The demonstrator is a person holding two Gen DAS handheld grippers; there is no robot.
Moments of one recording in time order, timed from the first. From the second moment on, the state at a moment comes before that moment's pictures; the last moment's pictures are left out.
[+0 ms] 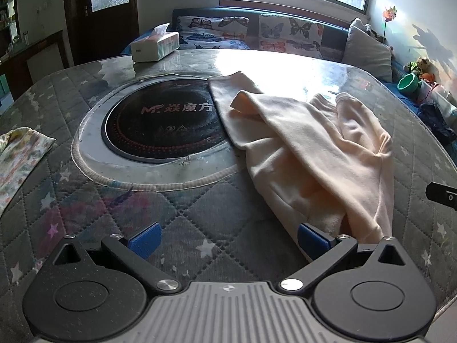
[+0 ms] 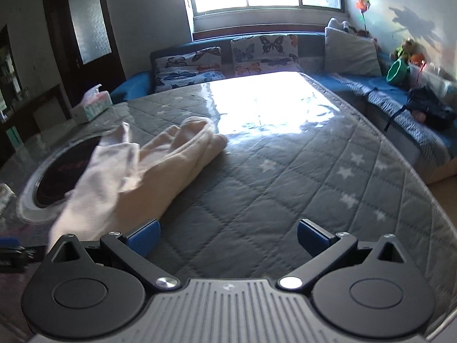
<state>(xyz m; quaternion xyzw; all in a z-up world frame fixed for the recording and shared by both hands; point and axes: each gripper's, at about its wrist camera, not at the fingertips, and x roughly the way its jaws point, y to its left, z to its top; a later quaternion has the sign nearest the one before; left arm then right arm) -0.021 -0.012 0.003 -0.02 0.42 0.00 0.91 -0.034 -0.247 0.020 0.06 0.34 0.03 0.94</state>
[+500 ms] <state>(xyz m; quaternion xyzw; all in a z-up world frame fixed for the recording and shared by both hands) -0.034 -0.018 0.003 -0.04 0.42 -0.01 0.91 -0.060 -0.215 0.023 0.04 0.37 0.08 0.93</state>
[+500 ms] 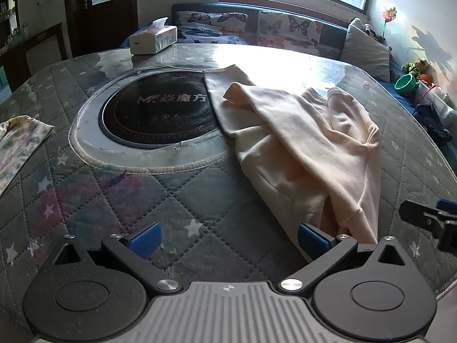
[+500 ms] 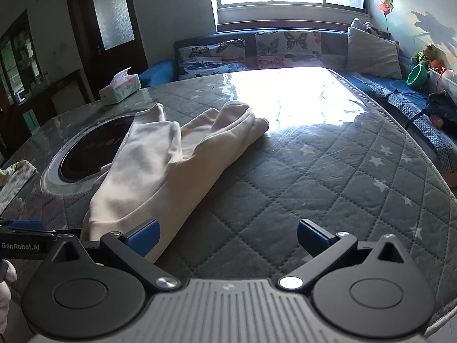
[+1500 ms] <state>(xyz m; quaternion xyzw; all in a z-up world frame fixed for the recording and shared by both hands) -0.051 -0.026 0.001 -0.03 0.43 -0.01 0.90 -0.082 -0.206 0.028 0.03 0.36 0.09 0.93</state>
